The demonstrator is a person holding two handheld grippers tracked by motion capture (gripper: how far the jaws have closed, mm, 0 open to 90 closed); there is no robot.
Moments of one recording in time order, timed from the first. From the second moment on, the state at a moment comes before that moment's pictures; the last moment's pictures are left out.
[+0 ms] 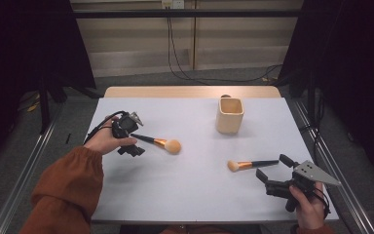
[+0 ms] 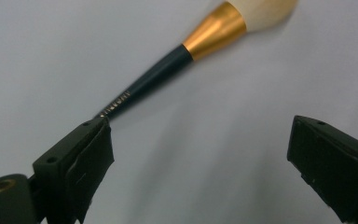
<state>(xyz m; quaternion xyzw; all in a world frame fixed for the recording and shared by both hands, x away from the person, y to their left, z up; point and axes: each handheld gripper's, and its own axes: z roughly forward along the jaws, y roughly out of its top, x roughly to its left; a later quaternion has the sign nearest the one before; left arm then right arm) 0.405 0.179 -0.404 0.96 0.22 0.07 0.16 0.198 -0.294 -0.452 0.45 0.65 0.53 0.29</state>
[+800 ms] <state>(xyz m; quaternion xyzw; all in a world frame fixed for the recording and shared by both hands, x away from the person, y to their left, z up) 0.436 0.149 -0.425 0.98 0.15 0.03 0.13 0.198 -0.294 -0.453 0.45 0.65 0.53 0.29</state>
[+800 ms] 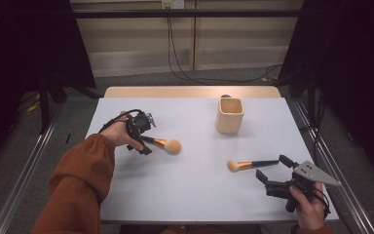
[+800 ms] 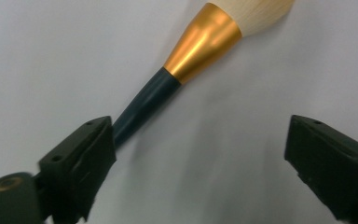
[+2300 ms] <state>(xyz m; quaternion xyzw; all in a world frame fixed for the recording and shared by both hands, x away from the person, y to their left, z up) 0.469 0.120 -0.450 0.99 0.15 -0.02 0.07 0.198 -0.295 -0.457 0.46 0.66 0.53 0.28</state>
